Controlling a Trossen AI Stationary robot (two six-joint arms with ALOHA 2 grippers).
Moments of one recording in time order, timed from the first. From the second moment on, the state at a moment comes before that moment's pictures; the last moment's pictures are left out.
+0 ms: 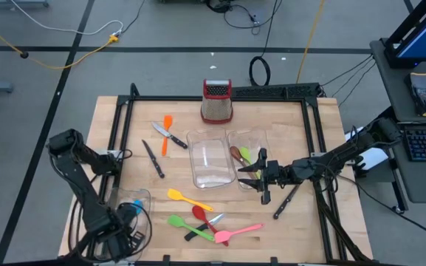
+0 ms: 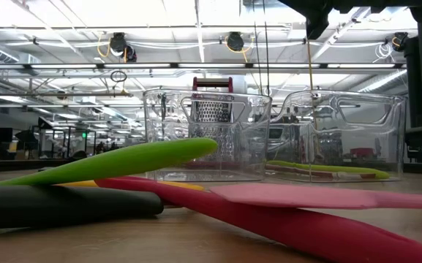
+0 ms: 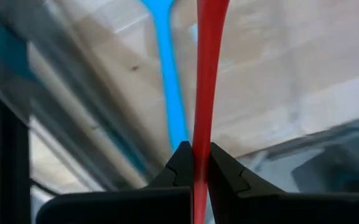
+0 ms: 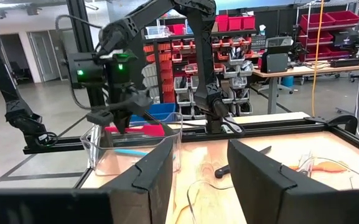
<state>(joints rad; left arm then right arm) -1.03 1.60 1.15 -1.08 0.24 -2.15 0.40 1.23 0.50 0.80 0.39 0.09</state>
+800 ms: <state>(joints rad) -0.99 1.59 0.94 -0.81 0.29 -2.08 0.40 1.23 0.50 0.80 0.39 0.09</state>
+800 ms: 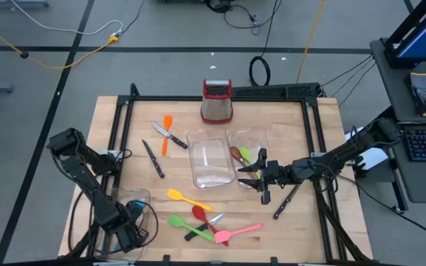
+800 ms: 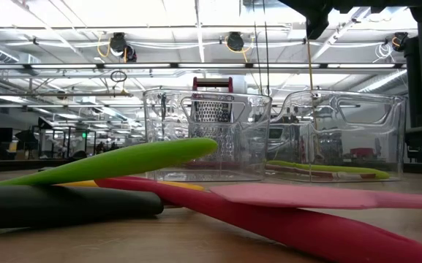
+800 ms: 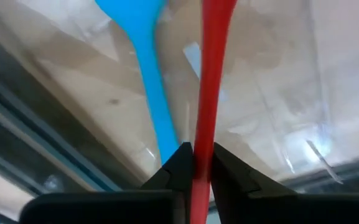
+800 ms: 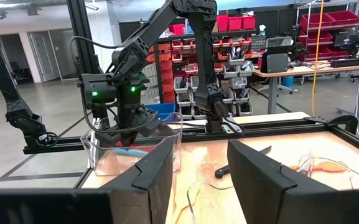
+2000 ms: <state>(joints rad) -1.02 1.11 0.94 -0.80 -0.26 -1.97 0.40 1.23 0.50 0.66 0.19 0.07</state>
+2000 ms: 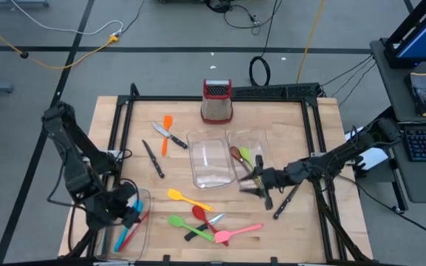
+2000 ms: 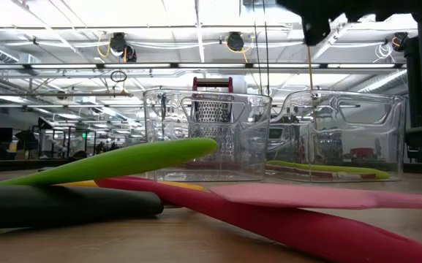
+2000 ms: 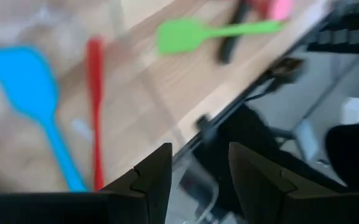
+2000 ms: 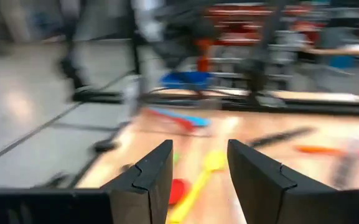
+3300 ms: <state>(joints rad) -0.50 1.03 0.82 -0.36 -0.45 -0.49 0.72 1.66 1.00 -0.02 0.39 0.14</state>
